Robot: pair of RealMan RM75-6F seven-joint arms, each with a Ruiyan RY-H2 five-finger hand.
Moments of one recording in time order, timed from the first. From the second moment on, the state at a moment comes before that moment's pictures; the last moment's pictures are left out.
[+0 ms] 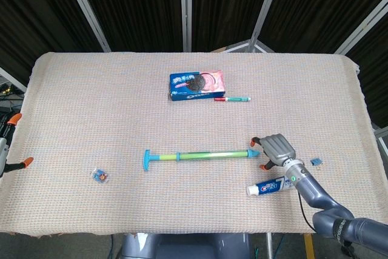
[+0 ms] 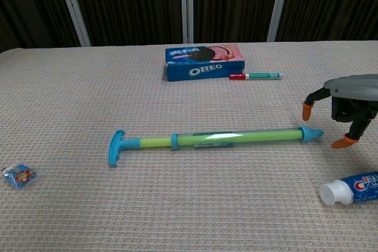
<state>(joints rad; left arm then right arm) -0.20 -1.08 -0.11 -1.52 1.34 1.34 -0.03 0.65 -1.34 0.11 -1.46 -1.17 0.74 -0.20</state>
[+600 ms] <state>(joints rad) -0.20 -1.08 -0.11 -1.52 1.34 1.33 -0.02 0.71 -1.46 0.12 -1.38 -1.09 0.75 -0.27</state>
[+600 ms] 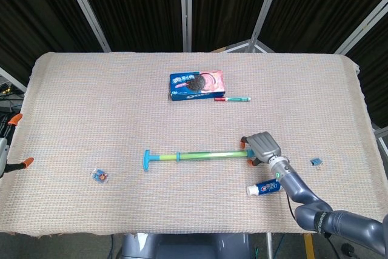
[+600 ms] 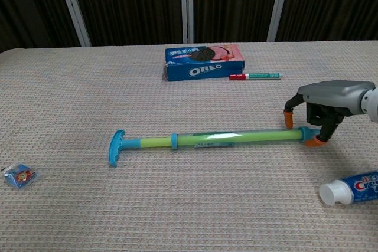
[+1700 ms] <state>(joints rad) -0.43 -1.26 -0.12 -1.46 1.44 1.11 0.00 0.73 -1.42 0.14 -1.50 -0.84 0.76 -0.29</state>
